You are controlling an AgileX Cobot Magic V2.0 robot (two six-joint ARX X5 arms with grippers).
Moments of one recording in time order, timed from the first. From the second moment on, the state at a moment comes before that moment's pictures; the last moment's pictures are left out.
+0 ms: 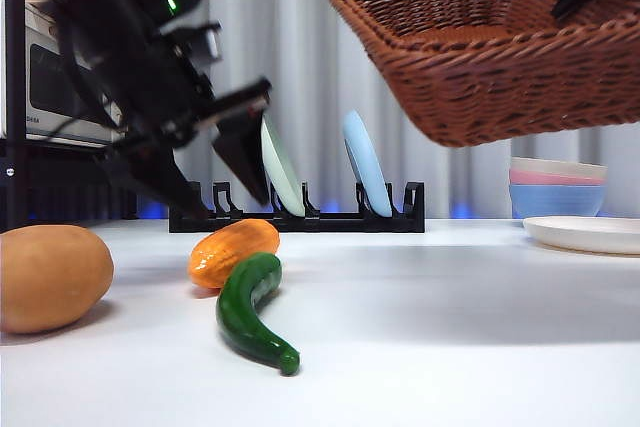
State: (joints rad) left arm -0.47 1.68 1.10 -0.33 0.14 -0.19; right arm 0.06 1.09 1.02 -0.56 -0.48 0.13
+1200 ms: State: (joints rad) left arm -0.54 1.26 1.13 -0.30 0.11 -0.19; right arm 0.08 1.22 1.02 -0.57 -0.43 0.14
